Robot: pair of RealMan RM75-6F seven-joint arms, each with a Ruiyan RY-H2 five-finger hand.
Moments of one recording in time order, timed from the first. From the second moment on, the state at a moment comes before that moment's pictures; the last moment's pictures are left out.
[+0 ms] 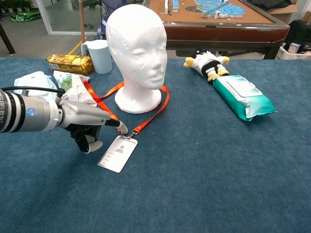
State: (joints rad) left arm -1.11 -1.44 0.07 -1.63 0.68 0.71 0.49; right arm 0.08 -1.05 0.12 -1.84 -1.28 1.45 -0.13
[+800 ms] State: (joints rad) left arm -1.06 -1.33 0.11 -1.76 0.75 0.81 0.49; right arm 0.08 -1.04 0.12 -1.84 -1.29 1.46 -0.12
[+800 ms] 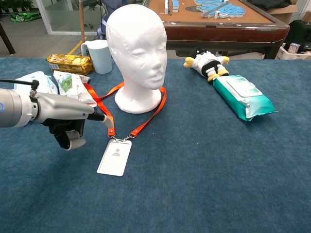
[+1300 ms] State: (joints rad) left arm -0.80 -1.18 0.10 -1.82 1.02 1.12 0.31; right arm 0.08 -1.01 0.13 -1.82 -1.27 1.43 -0.10
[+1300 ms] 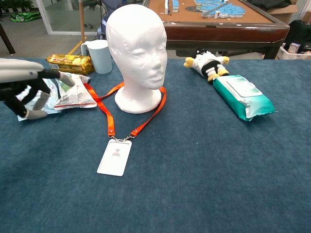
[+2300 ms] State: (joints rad) left arm -0.21 -1.20 0.08 -1.65 1.30 1.68 0.11; right arm 0.09 -1.04 0.07 -1.76 -1.46 1.45 -0.09
